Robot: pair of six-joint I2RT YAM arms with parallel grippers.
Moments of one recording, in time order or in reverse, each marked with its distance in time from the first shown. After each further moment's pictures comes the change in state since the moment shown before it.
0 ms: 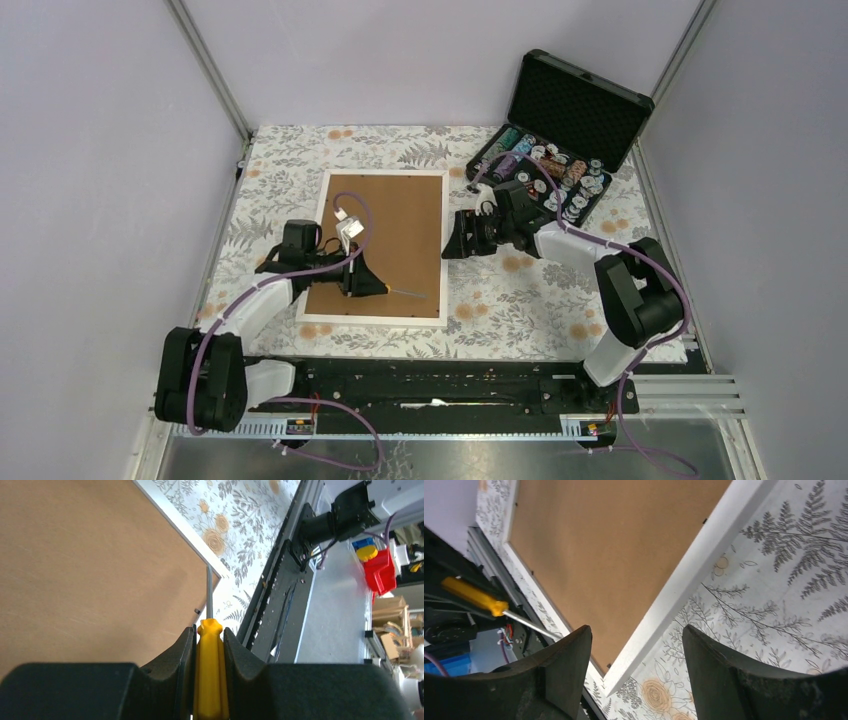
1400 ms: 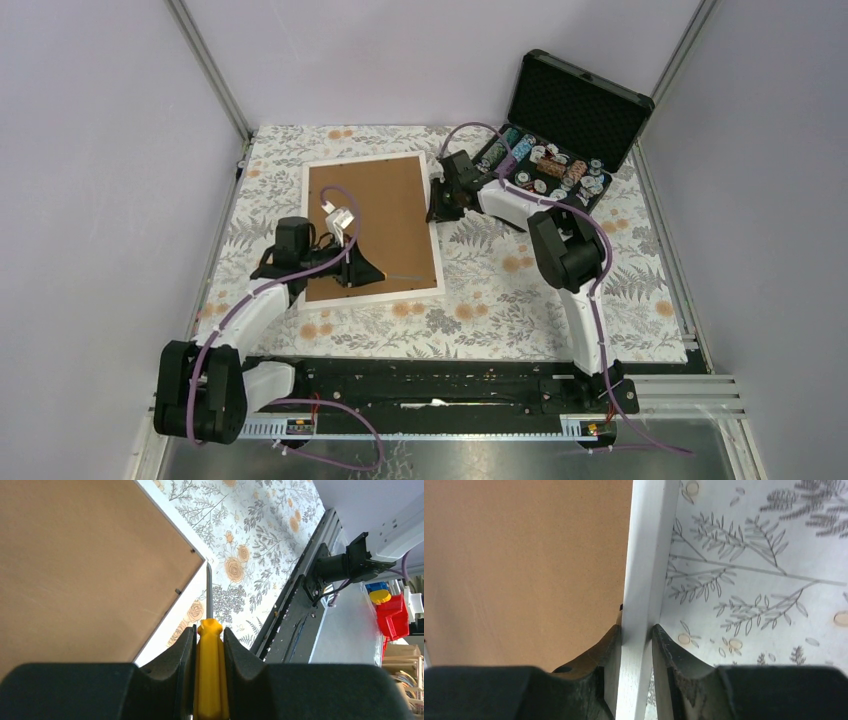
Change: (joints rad) left arm 0.036 -0.052 -0.011 0.134 -0.121 -0.199; right arm 0.080 0.543 0.667 -0.243 0.396 0.126
